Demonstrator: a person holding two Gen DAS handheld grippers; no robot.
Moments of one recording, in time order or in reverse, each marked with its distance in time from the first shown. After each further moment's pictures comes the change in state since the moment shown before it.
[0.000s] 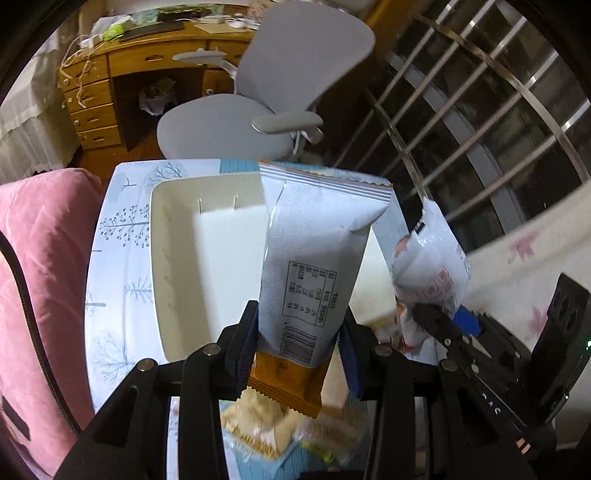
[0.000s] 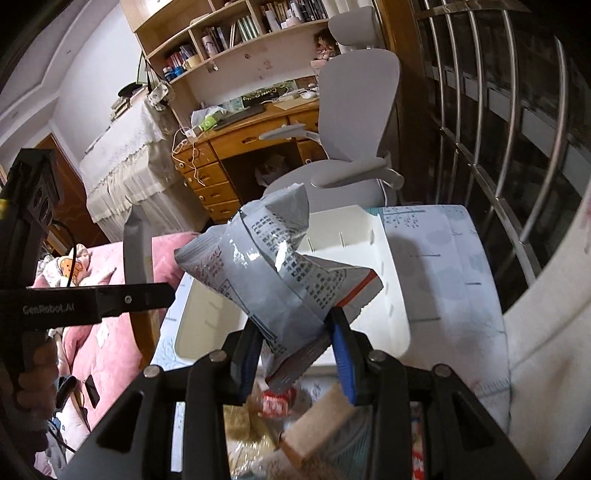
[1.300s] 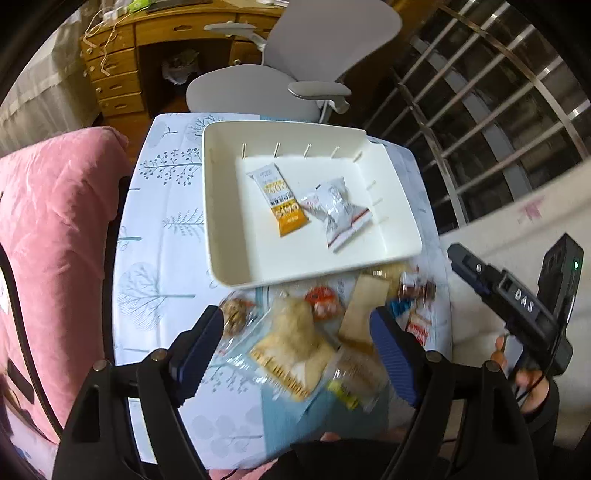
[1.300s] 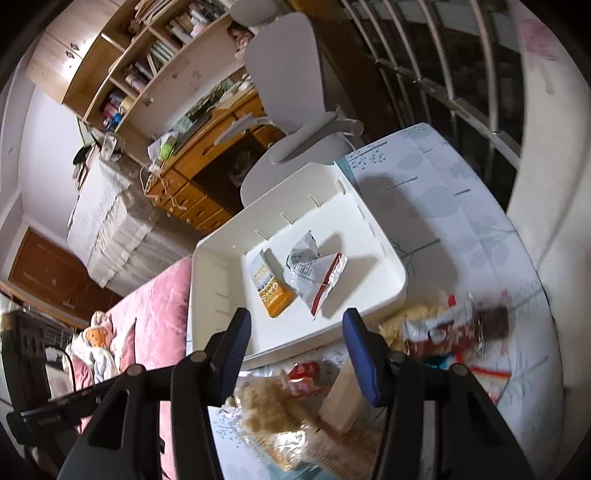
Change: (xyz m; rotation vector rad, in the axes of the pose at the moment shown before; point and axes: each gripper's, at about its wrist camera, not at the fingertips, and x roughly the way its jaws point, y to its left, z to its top) left arm -0.043 0.045 -0.069 -0.023 0.103 0.039; right arm -0.003 -0.034 -0.032 0.387 0.059 0.034
